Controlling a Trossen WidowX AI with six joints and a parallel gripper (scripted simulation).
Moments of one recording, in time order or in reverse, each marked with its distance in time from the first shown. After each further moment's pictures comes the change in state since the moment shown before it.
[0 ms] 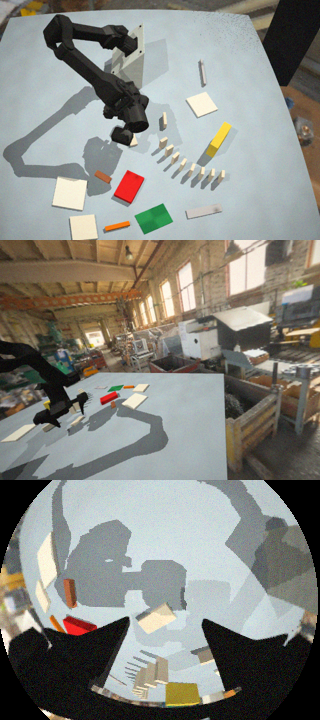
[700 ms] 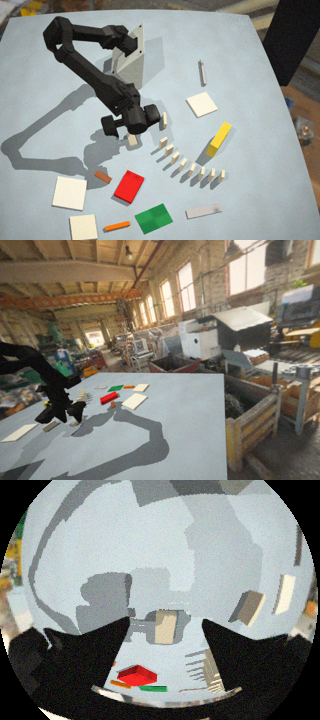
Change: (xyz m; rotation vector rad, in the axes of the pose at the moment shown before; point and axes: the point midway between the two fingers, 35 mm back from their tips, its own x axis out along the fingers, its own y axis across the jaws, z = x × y) arm 0.010 -0.001 0.001 0.895 -0.005 0.000
